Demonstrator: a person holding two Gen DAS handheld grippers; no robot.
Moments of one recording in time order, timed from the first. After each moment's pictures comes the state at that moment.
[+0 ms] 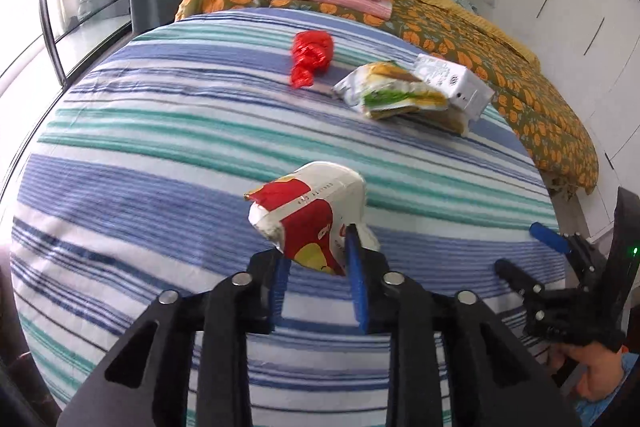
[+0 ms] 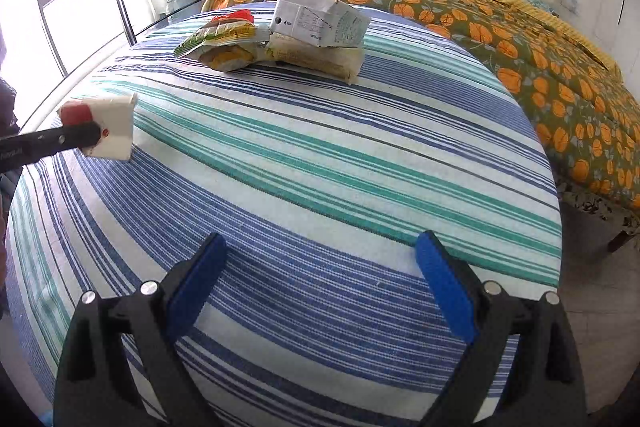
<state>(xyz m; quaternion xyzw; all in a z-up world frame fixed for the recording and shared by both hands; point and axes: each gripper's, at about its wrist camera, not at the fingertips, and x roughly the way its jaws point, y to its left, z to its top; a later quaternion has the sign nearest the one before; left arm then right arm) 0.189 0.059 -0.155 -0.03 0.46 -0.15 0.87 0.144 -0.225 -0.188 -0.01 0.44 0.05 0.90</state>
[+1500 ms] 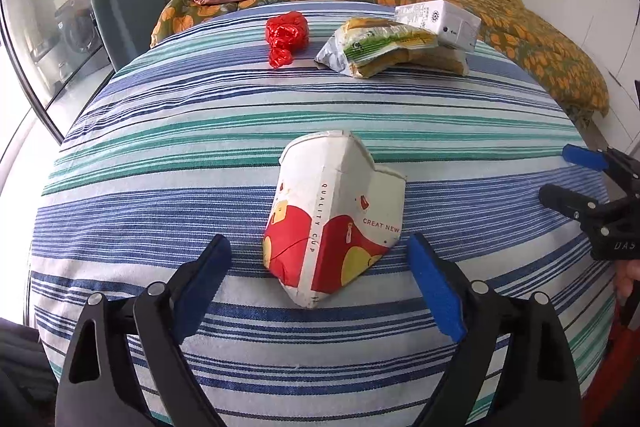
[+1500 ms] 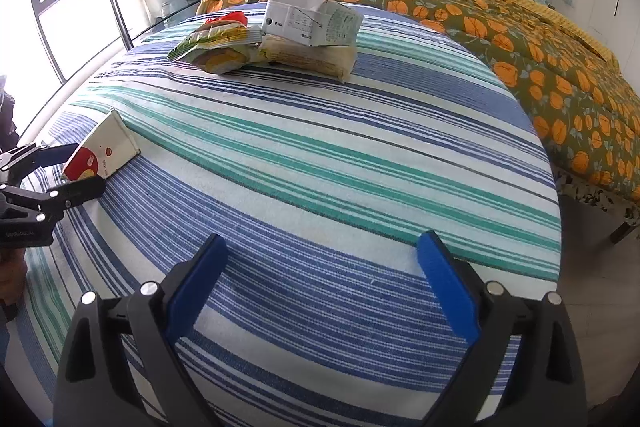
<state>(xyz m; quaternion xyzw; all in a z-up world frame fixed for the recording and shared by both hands) 0.184 0.040 -0.175 0.10 0.44 -0.18 0.87 0.146 -0.230 -0.186 0.01 0.44 0.05 0.90</state>
